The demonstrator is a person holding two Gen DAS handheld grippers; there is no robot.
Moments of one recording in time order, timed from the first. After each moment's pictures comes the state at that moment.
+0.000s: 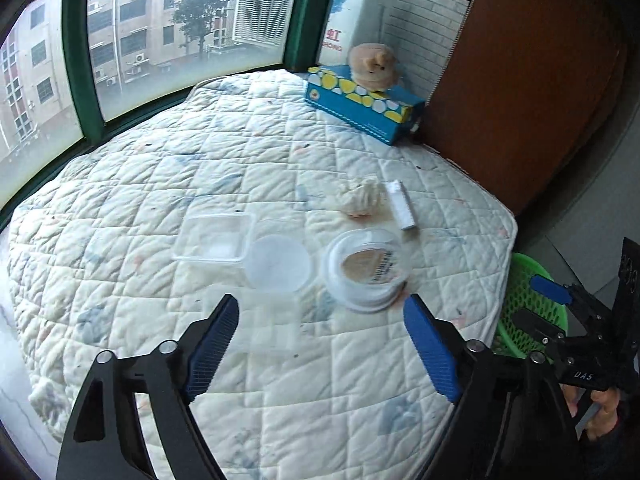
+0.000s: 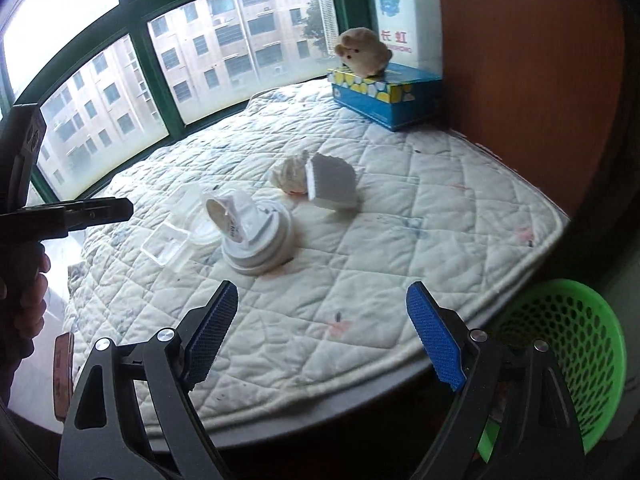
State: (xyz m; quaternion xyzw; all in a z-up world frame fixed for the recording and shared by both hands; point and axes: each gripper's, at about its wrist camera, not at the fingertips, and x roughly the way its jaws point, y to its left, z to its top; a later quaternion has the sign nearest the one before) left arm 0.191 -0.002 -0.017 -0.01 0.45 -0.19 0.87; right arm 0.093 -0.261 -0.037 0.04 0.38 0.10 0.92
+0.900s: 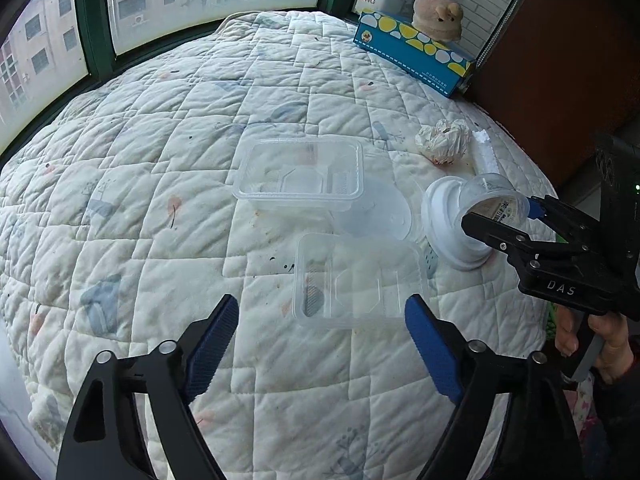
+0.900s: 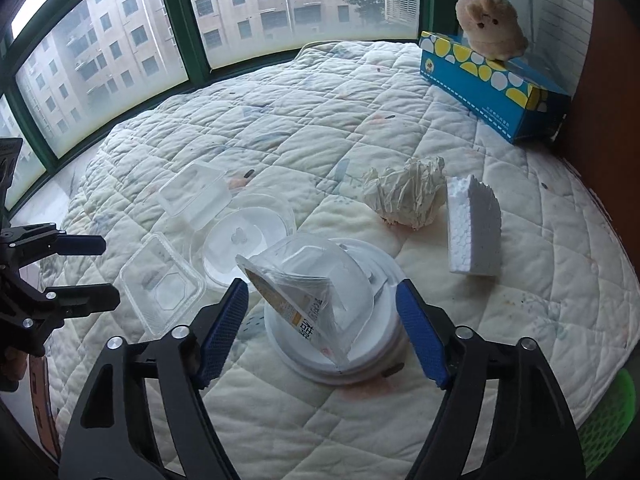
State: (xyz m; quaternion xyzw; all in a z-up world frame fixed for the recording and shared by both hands) left arm 0.235 0.062 -0.087 -0.01 0.53 -0.19 0.83; right arm 0.214 -0.156 -0.084 -0.02 0.44 0.15 0.89
